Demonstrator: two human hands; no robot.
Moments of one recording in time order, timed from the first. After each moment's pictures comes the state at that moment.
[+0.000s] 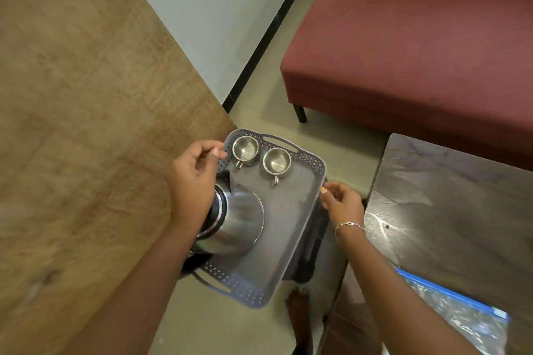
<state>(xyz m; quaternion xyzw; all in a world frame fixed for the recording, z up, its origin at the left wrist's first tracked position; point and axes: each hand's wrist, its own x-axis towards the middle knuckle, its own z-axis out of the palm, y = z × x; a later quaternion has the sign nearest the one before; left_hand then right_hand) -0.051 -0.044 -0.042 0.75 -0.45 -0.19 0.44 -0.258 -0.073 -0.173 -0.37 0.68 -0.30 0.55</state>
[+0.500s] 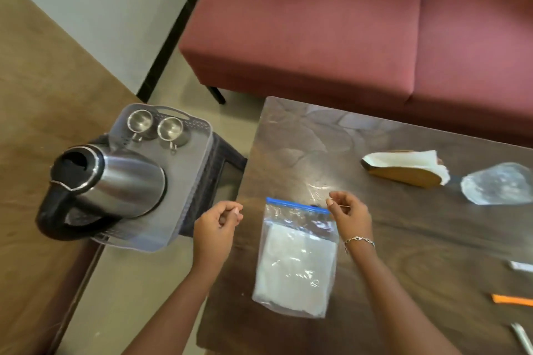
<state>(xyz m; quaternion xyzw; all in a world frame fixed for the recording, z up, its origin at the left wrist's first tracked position) -0.282 0.087 -0.095 0.74 -0.43 -0.40 0.33 -0.514 0.054 -0.129 -0.39 0.76 -0.30 0.43</state>
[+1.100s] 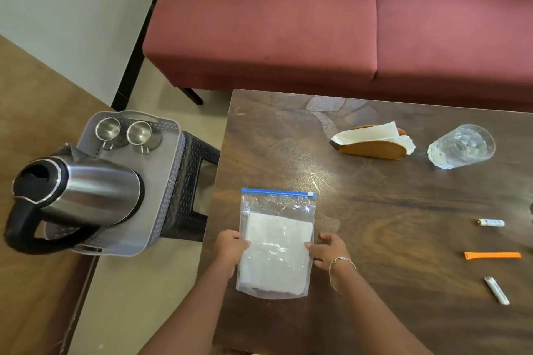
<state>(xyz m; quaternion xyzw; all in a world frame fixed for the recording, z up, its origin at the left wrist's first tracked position) -0.341 0.116 -0.164 0.81 -0.23 -0.54 0.08 -0.543 0.142 -0.182 -0.06 0.75 -0.19 0.63</state>
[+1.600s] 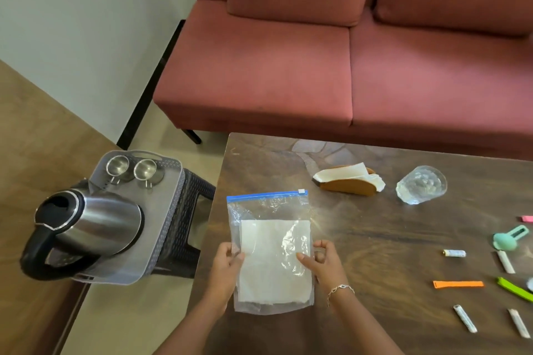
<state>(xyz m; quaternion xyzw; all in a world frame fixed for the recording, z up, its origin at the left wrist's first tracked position) -0.366 0.127 -0.071 0.72 -0.32 -0.56 0.26 -0.560 0.136 -0.096 -0.19 0.67 -0.35 0.62</state>
